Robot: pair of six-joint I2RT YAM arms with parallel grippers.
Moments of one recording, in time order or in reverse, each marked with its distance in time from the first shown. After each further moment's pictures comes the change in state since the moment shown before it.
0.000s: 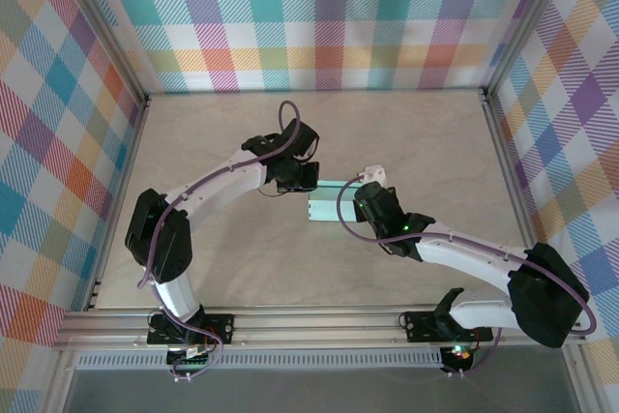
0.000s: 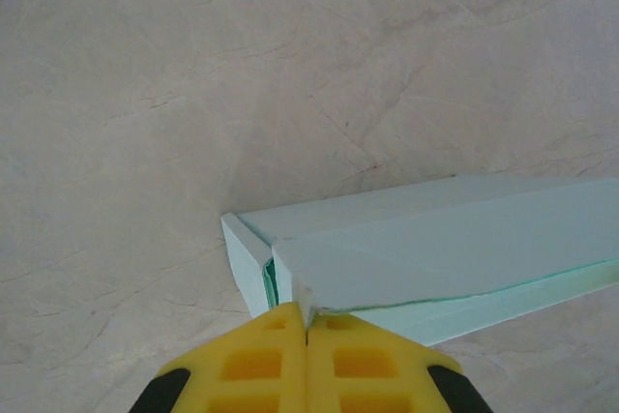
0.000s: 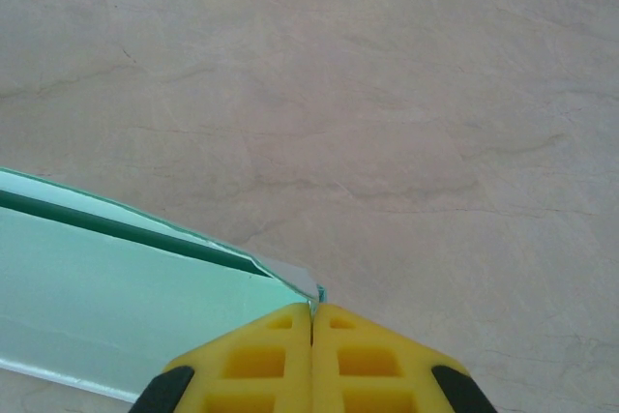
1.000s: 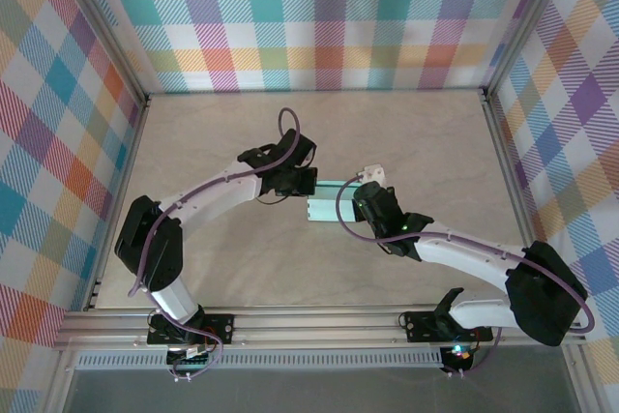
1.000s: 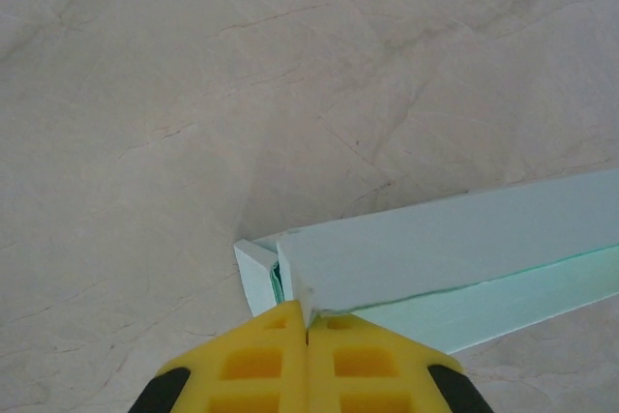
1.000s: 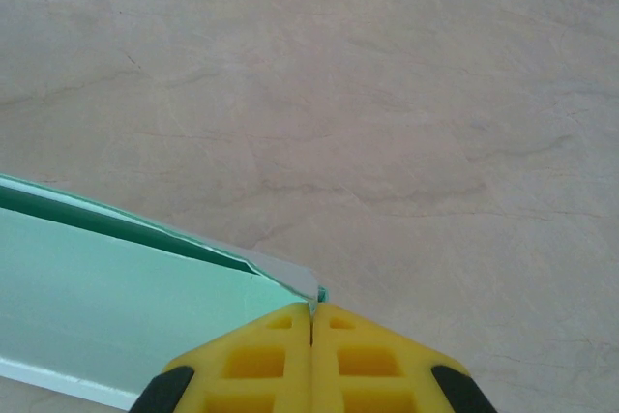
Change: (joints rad) left arm -0.026 -0.078 -0.153 0.154 -0.085 0.054; right arm 0.001 0.013 0.001 0.020 -0.001 0.009
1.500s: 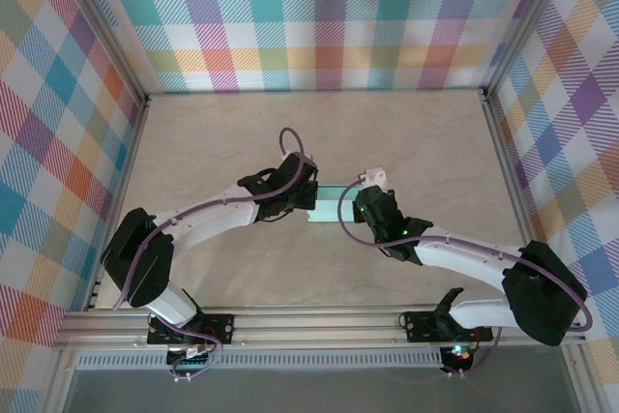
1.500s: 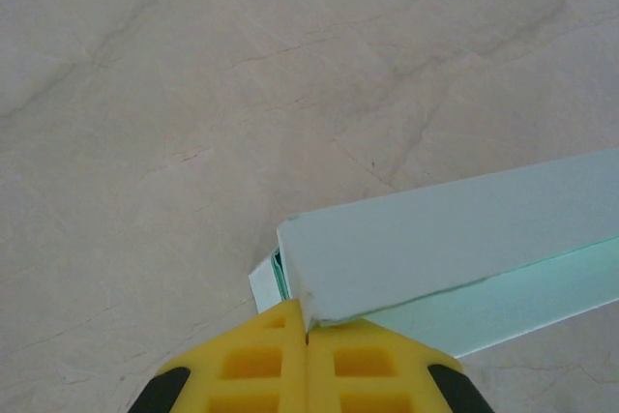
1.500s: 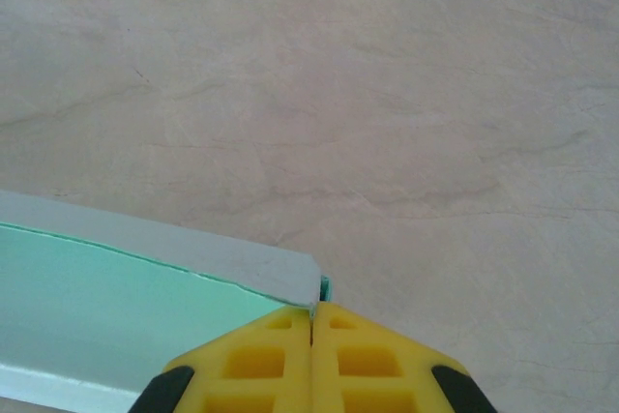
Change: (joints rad) left arm -0.093 -0.104 -0.236 0.258 -0.193 0.000; right arm 0.003 -0.002 -0.069 0.117 -0.004 0.026
